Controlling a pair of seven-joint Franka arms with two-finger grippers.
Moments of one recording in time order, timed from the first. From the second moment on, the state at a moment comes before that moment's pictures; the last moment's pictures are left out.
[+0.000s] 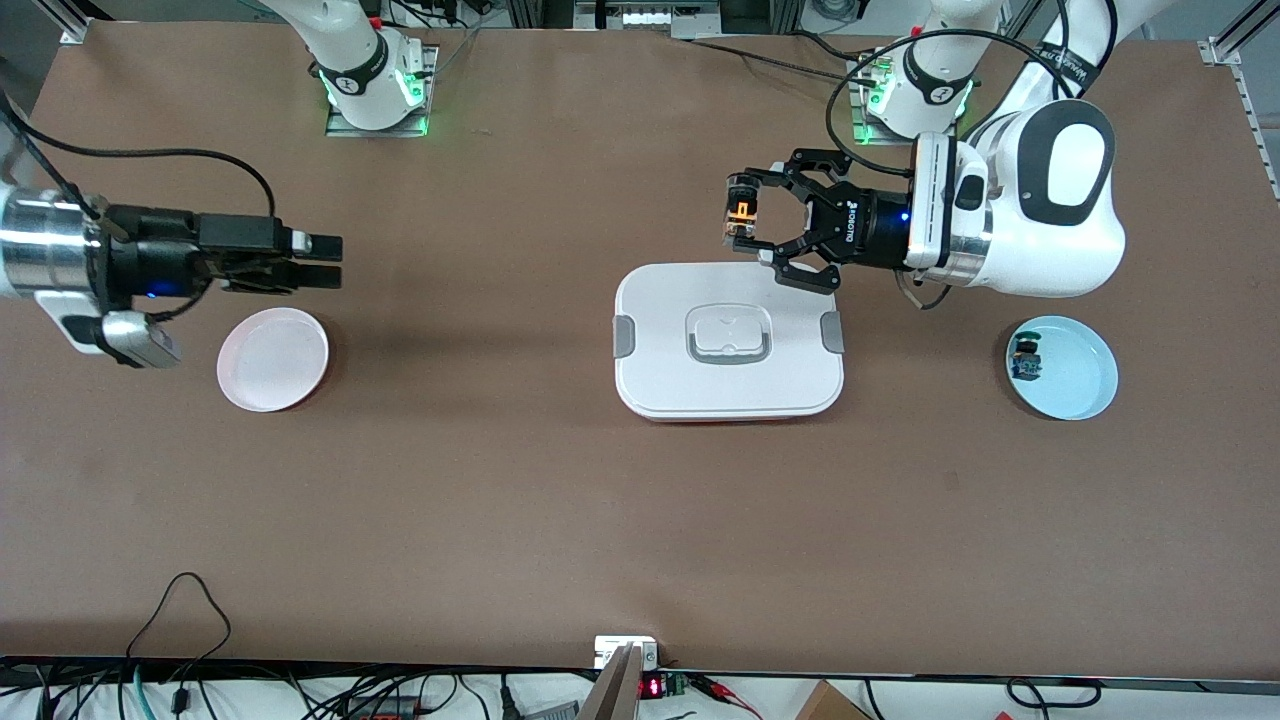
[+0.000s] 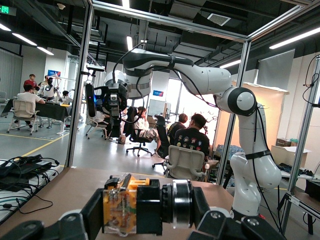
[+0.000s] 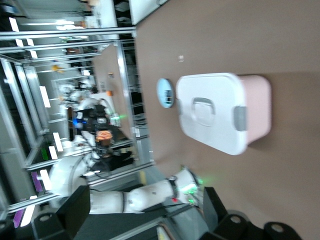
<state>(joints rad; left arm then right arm) 0.75 0.31 -1.12 -1.94 -1.47 1.89 1.93 0.16 0.28 -0.17 -1.52 1.23 1.50 -0.07</state>
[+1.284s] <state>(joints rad) 0.76 0.31 -1.12 -1.94 -1.47 1.88 1.93 0.71 0.38 -0.15 -1.52 1.77 2.12 -0.12</state>
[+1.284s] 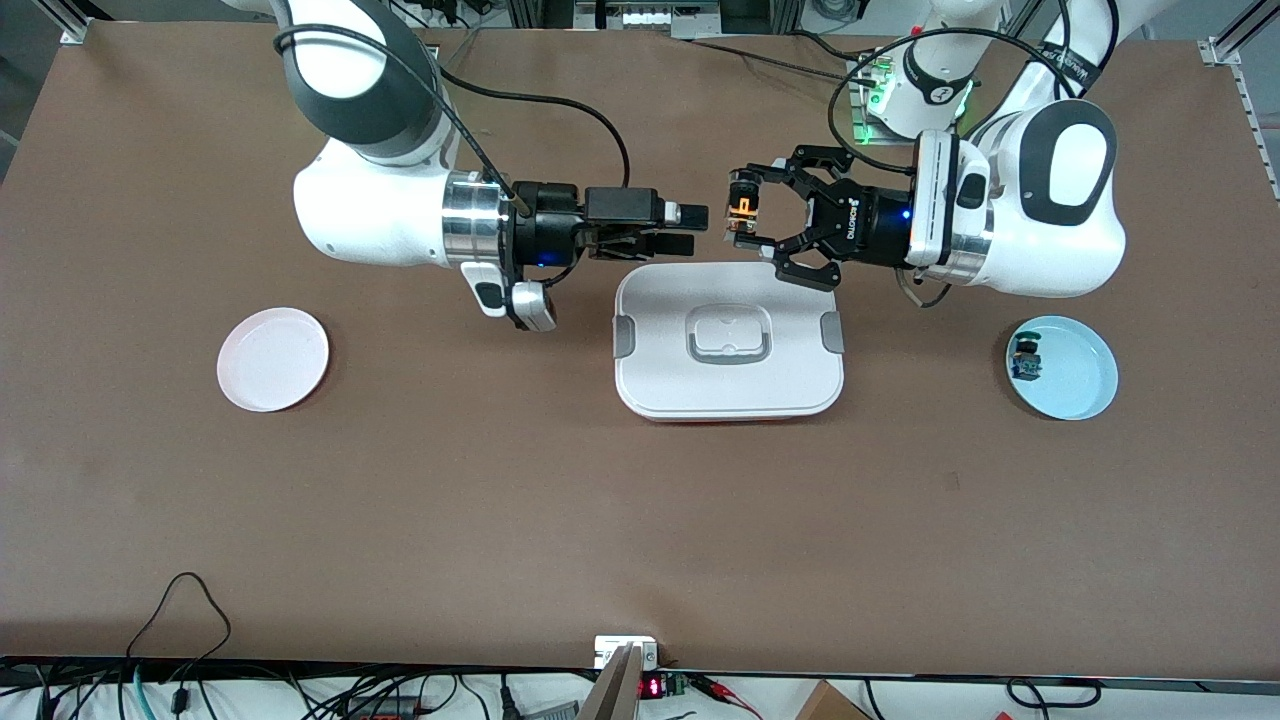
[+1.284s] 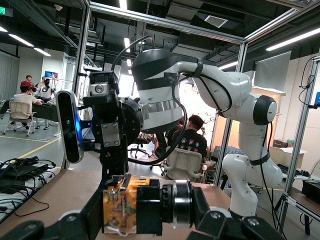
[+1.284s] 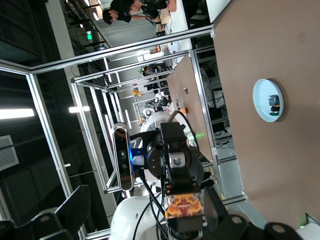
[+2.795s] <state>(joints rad) 0.76 0.31 -1.12 -1.94 -1.47 1.88 1.93 0.79 0.42 -0.16 -1.52 1.84 2.15 -0.25</state>
